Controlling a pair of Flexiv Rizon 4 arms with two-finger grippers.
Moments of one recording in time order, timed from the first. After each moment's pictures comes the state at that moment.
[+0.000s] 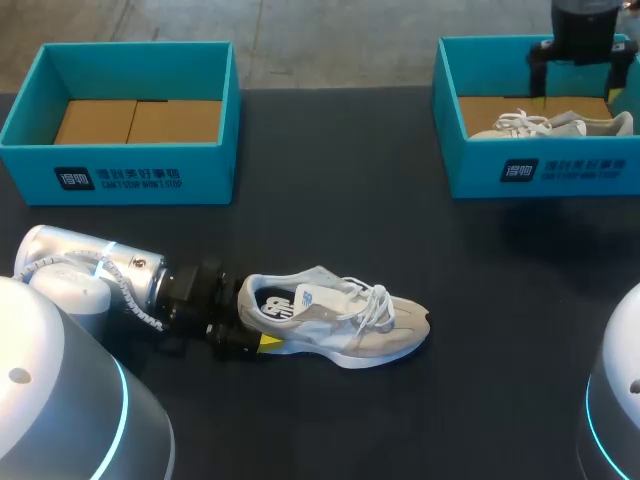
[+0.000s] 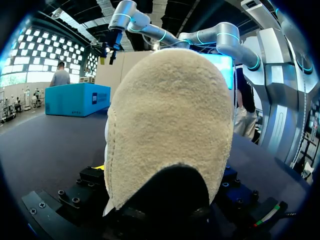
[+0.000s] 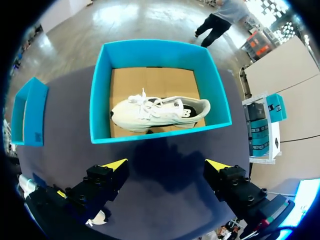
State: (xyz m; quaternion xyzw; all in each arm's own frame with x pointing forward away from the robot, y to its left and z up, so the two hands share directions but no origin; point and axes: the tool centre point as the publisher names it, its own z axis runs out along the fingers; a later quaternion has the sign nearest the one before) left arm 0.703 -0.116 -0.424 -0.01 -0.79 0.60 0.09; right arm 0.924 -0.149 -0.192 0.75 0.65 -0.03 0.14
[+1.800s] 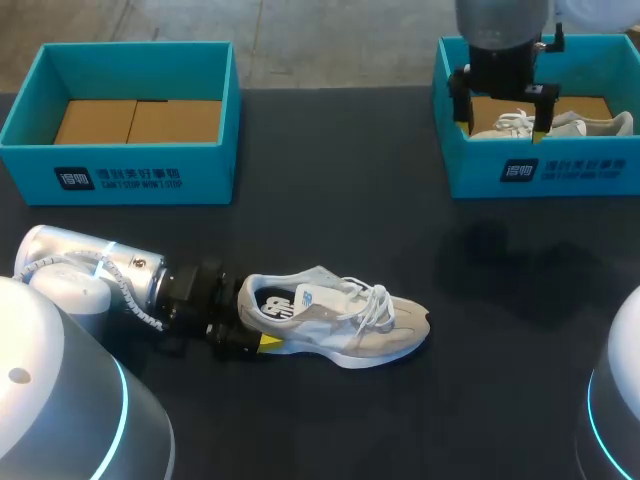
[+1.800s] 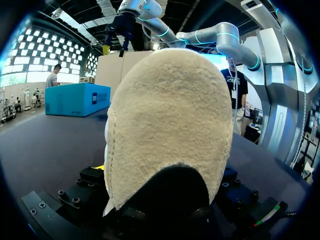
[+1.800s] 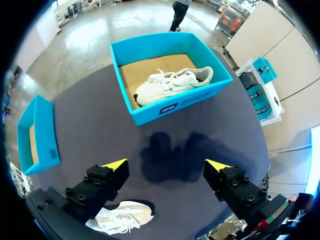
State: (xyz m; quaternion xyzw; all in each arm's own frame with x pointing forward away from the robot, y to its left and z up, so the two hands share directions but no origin) left arm 0.703 -0.116 -0.424 -0.01 -0.79 0.61 0.09; right arm 0.855 -0.026 -0.191 0.84 0.53 -0.01 0.14
